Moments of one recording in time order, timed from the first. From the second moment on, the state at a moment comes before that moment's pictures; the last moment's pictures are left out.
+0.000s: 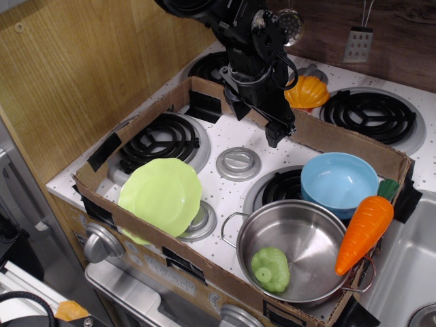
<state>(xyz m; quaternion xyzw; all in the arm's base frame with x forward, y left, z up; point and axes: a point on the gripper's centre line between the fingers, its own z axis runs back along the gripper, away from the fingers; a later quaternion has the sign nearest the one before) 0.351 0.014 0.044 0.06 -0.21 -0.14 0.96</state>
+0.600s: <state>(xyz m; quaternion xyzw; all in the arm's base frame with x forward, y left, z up) 0.347 0.008 0.050 0.07 -0.15 -0.14 0.98</state>
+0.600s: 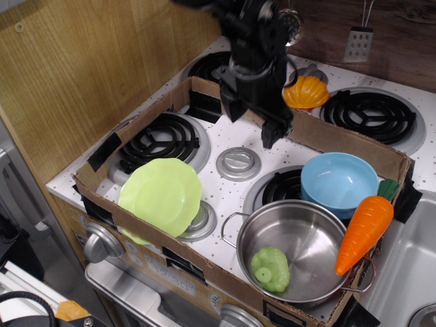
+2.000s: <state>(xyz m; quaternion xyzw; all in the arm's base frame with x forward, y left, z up) 0.291 -0.109 0.124 0.09 -0.05 0.04 0.99</state>
